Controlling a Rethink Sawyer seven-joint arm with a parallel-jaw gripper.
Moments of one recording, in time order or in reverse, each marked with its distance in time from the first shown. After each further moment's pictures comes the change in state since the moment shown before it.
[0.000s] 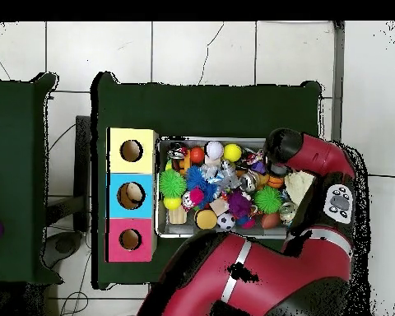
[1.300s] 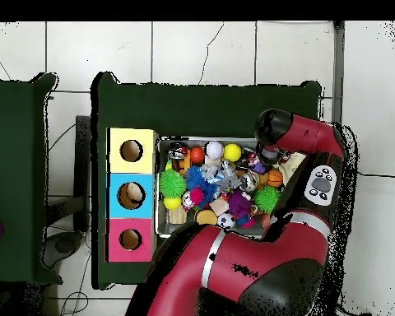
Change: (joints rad) arm 0.054 0.117 -0.097 -0.221 0.067 0.206 0.116
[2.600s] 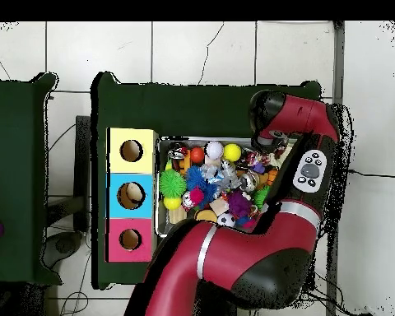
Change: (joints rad) arm 0.009 0.105 -0.066 -0.251 0.013 0.265 0.018
